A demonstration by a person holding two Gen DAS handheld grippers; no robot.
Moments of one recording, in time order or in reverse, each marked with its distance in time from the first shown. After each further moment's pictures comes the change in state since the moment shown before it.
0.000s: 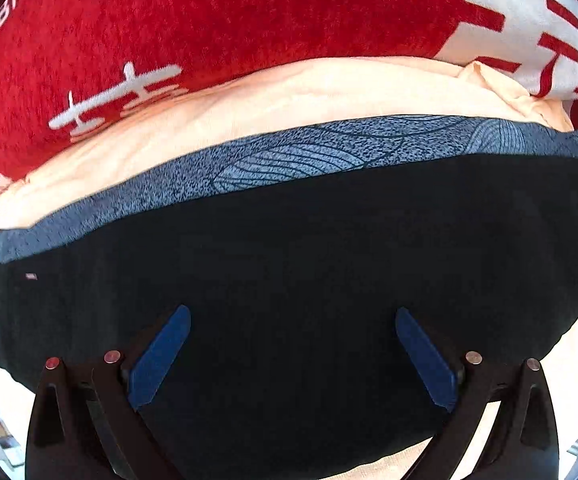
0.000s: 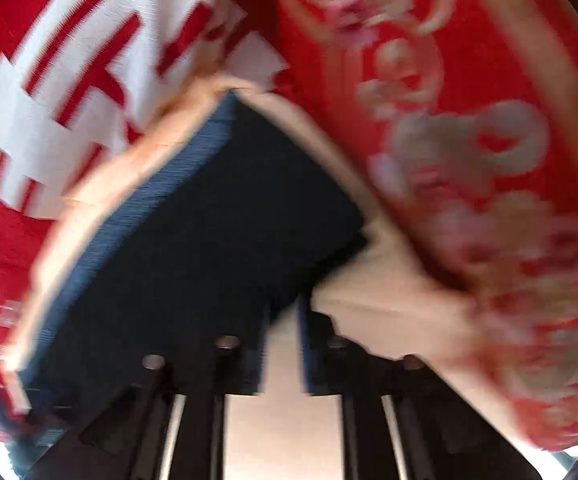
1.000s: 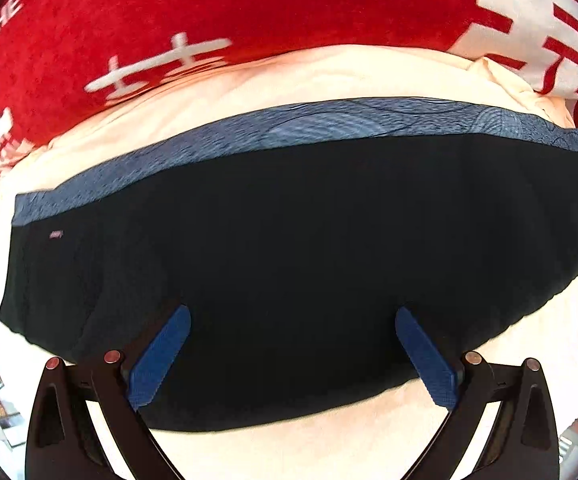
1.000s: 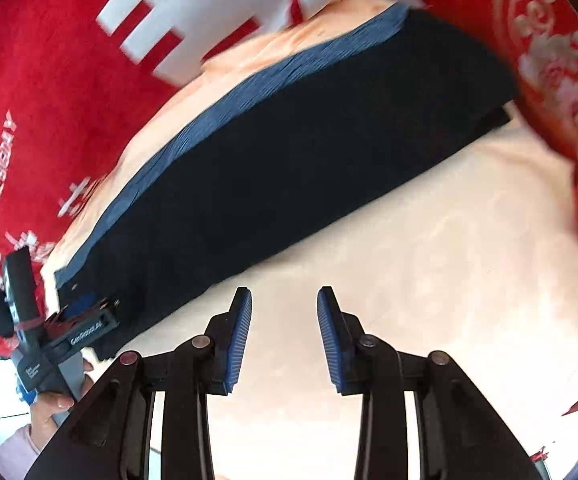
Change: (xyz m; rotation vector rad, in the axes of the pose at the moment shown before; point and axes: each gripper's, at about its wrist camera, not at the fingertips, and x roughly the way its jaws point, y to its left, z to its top) left arm -0.037 0.042 -0.031 -0.071 0.077 0.005; right arm -0.009 0.097 -0.101 -0.165 0.221 0.369
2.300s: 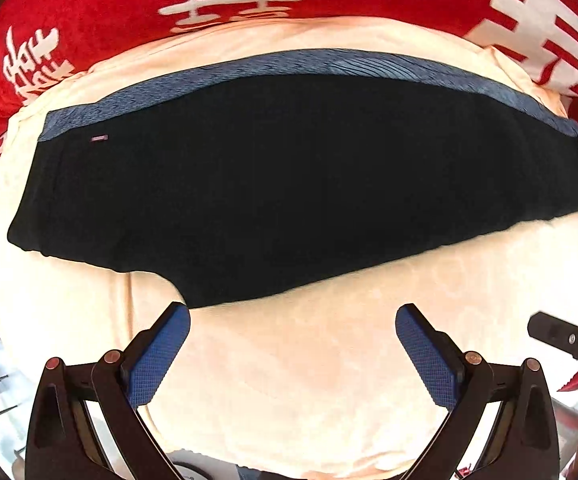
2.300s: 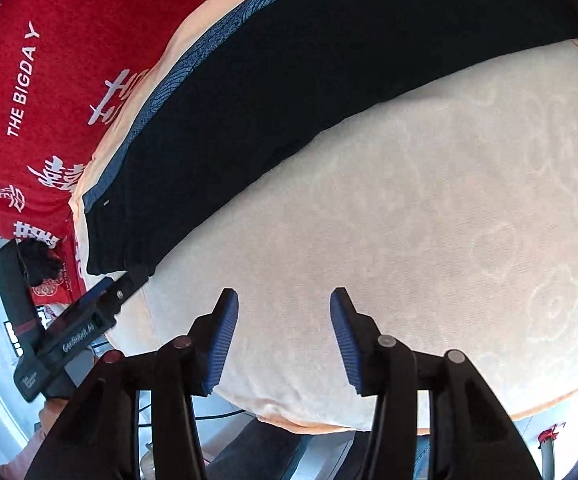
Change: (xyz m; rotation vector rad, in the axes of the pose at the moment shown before) left arm -0.023 0.062 -0.069 -0.064 0.098 -0.042; right arm 0.047 0.067 -0.060 -0.024 0.231 0.091
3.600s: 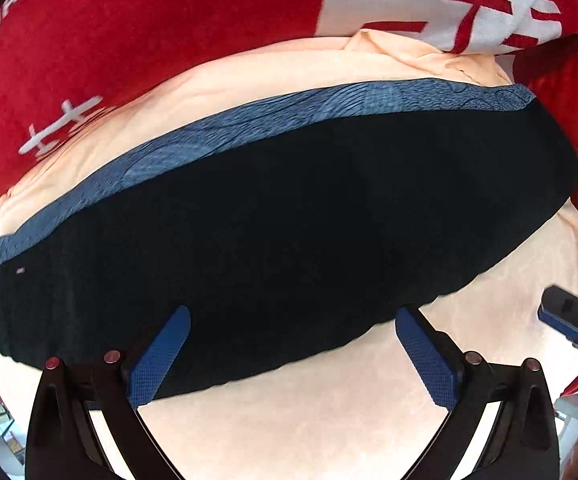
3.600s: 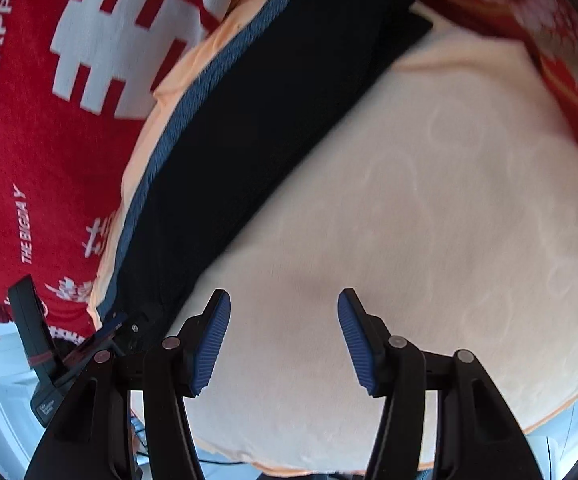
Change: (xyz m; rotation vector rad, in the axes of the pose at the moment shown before) left arm 0.003 -0.164 0.067 0.221 -0.053 -0.022; right arm -0.080 -0.122 0.036 0.246 -0.267 0.063
